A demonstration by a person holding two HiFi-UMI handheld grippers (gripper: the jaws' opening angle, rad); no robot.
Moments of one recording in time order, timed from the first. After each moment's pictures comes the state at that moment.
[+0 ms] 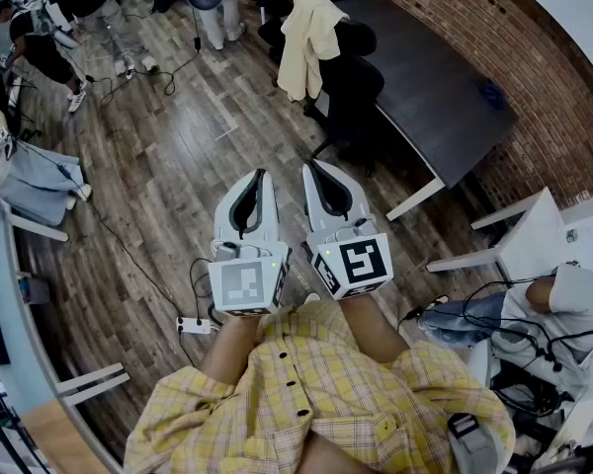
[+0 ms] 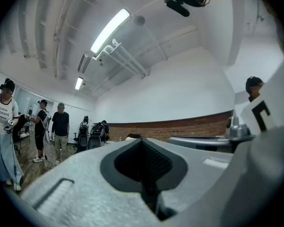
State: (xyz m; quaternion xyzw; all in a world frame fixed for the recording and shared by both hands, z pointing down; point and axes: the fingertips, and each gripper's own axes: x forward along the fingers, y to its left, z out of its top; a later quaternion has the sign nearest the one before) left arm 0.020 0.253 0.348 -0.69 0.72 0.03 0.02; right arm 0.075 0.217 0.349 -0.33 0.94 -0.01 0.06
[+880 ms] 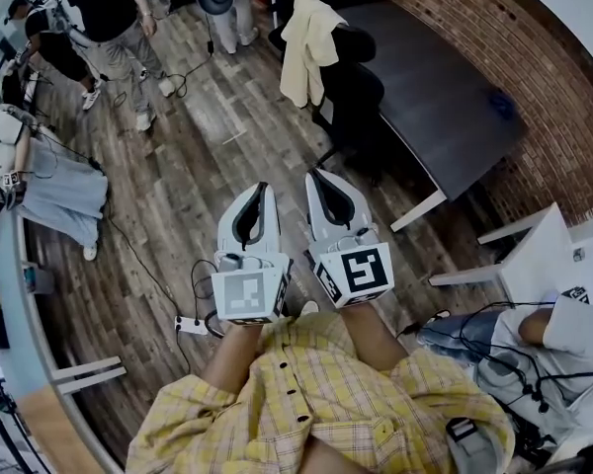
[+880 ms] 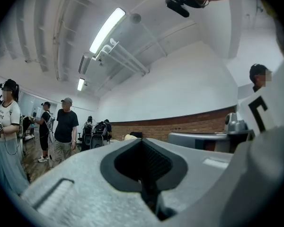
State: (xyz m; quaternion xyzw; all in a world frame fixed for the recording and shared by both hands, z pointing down) left arm 0.081 0.222 0.366 -0.68 0.74 0.02 0.02; right arm 0.135 0.179 0.361 -0.30 0.95 -0.02 0.07
